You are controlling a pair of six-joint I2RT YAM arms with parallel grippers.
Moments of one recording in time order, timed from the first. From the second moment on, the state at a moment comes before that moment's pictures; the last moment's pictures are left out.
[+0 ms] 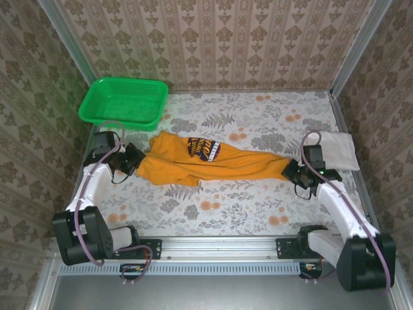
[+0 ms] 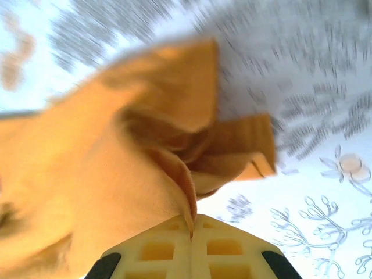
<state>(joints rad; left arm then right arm) 0.11 1.23 0.81 -0.55 0.51 -0.75 0.01 0.99 0.65 -0.58 -0.10 0.65</state>
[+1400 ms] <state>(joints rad) 0.02 1.25 1.79 -0.53 0.50 -0.81 -0.01 1.01 1.70 -0.60 -0.06 0.28</state>
